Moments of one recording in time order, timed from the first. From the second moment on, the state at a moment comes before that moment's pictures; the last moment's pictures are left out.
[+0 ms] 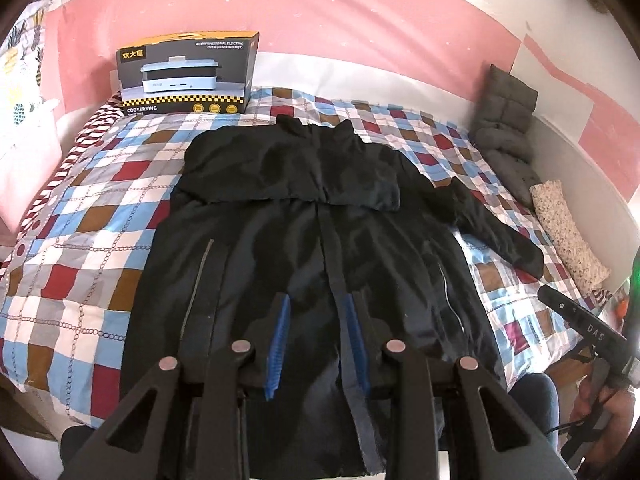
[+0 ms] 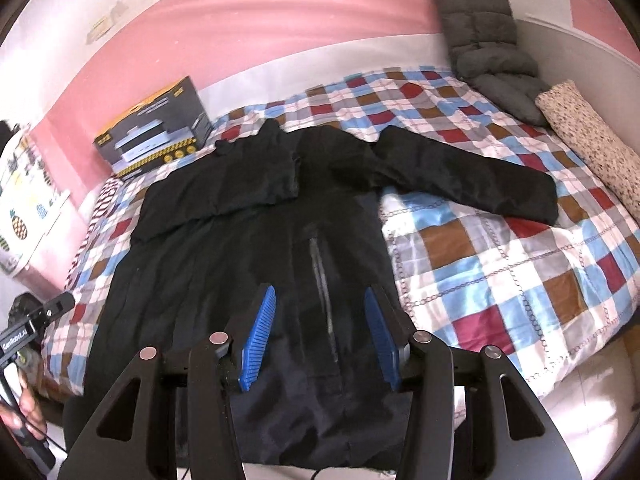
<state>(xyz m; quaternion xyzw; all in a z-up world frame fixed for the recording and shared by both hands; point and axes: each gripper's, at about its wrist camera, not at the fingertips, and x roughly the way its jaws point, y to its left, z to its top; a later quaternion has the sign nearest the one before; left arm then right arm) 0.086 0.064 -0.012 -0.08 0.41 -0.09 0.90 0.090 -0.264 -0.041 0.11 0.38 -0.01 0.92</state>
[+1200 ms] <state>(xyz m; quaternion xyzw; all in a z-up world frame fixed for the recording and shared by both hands) 0.212 0.060 -0.092 -0.05 0.46 -0.06 0.88 0.228 -0.536 -0.178 0.41 0.37 -0.18 0.81</state>
